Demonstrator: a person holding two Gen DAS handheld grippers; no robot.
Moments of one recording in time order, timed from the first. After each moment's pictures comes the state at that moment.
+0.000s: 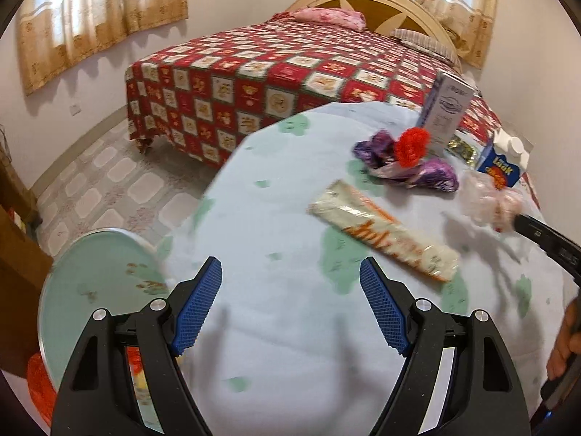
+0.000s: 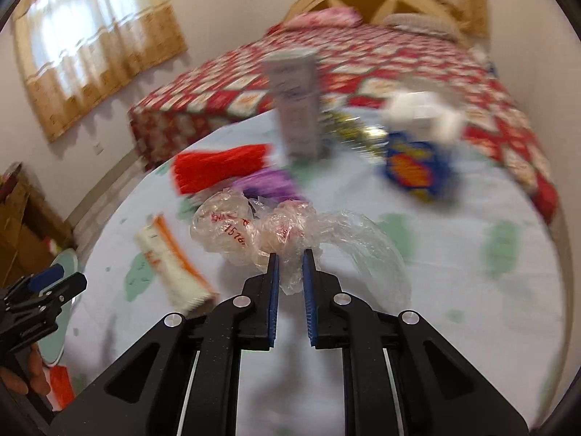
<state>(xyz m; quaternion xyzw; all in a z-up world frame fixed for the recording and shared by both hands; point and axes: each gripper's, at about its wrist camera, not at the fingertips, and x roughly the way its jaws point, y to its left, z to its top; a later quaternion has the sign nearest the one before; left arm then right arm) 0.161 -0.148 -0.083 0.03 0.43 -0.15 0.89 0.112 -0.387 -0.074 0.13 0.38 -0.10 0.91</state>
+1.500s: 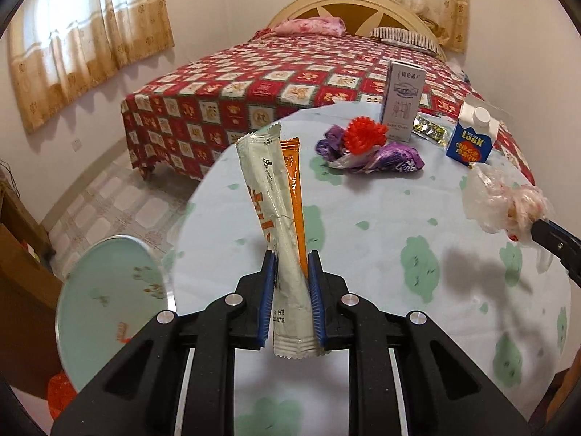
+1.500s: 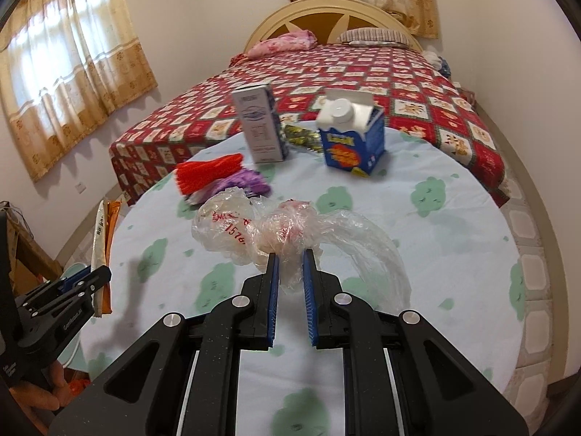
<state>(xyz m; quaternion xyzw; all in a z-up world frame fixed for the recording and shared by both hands) 0.106 -0.167 -0.066 0.09 0.39 -0.15 0.90 0.044 -0.350 -0.055 0.15 0.34 -0.13 0.92</state>
